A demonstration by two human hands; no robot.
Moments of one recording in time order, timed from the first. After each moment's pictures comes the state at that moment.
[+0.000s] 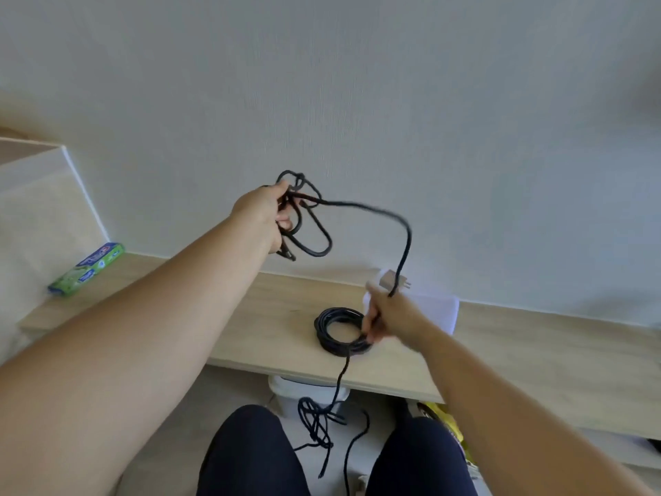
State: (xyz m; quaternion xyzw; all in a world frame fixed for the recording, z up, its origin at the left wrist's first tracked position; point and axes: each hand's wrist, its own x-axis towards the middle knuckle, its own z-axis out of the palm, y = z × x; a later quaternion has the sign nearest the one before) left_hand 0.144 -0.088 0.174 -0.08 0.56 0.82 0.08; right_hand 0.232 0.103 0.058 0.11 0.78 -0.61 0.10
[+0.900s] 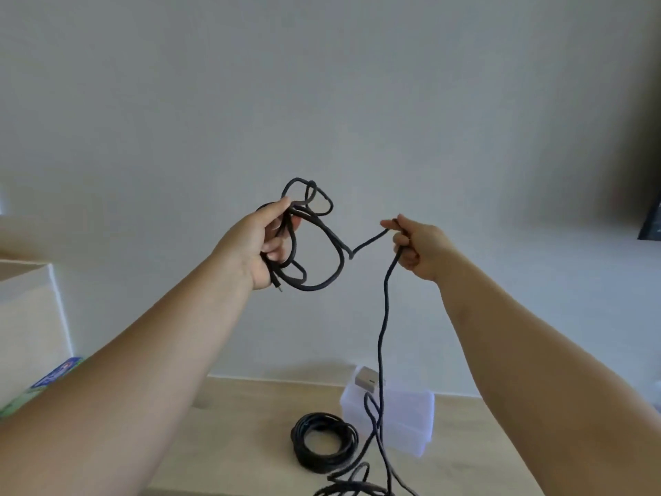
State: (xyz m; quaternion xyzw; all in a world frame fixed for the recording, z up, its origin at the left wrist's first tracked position) left_hand 0.201 -0.078 0.302 0.09 0.51 0.85 0.06; right_hand 0.193 0.174 0.291 0.06 0.67 -0.73 -0.12
